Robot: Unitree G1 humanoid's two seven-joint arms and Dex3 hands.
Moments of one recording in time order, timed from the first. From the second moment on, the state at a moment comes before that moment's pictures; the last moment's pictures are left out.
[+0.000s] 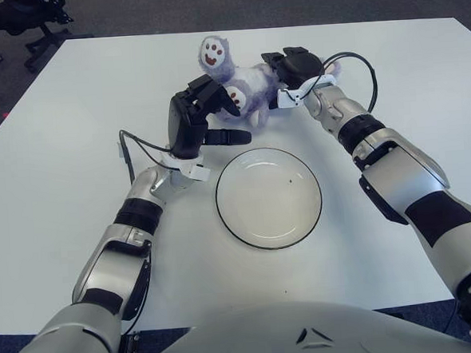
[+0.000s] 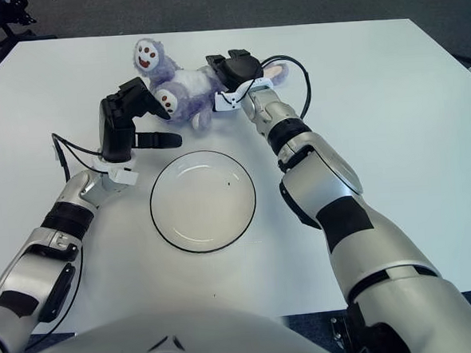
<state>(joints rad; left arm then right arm) -0.51 0.30 -0.24 0.54 0.86 -1.00 0.96 -1.12 -0.19 0.61 1.19 -0.74 -0.19 -0.26</state>
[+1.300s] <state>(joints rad) -0.51 0.29 -0.24 0.53 0.83 -1.01 0.92 -1.14 -0.24 0.62 1.32 -0.73 -0.34 -0.14</state>
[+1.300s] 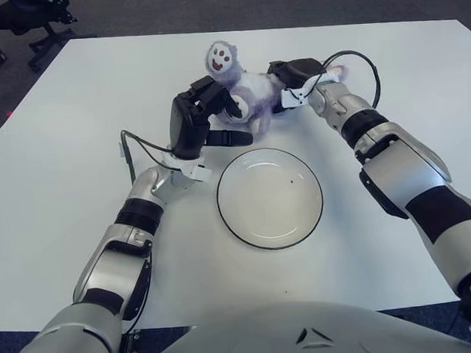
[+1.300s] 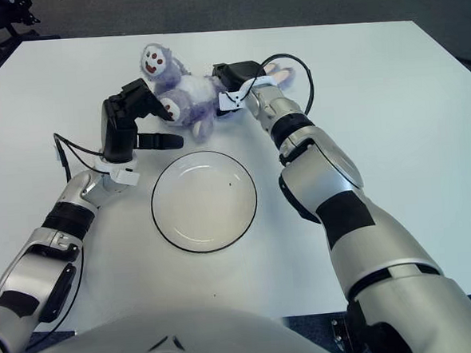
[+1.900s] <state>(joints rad) -0.51 0.29 -0.24 0.52 0.79 -1.03 0.87 -1.10 -0.27 0.59 1.31 -0.71 -0.42 -0.22</state>
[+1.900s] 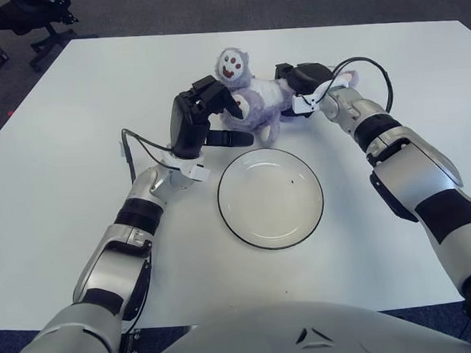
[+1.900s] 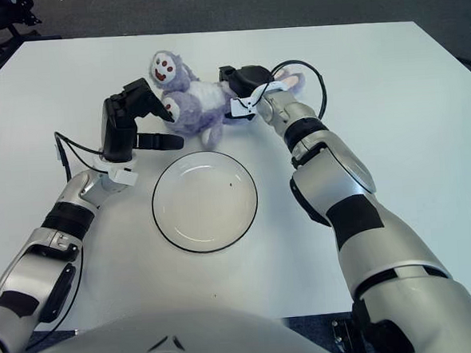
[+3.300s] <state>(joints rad) -0.55 0.32 -0.07 0.87 0.42 -1.01 0.62 -1.02 -0.39 0.50 1.20 -0.67 -0.61 -0.28</state>
